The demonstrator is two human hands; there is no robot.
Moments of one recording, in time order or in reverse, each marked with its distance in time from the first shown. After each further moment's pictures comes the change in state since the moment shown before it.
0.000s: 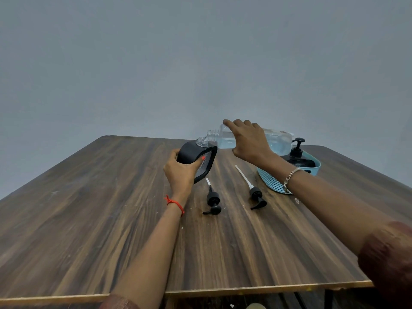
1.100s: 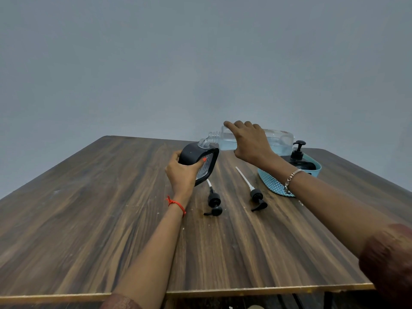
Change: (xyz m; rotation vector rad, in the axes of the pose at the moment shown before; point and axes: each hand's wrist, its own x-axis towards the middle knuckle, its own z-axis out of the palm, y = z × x) left_hand 0.000 0.000 0.000 -0.025 0.008 -0.044; right_hand 0.001 -0.001 -0.002 -0.033 -0.004 -0.023
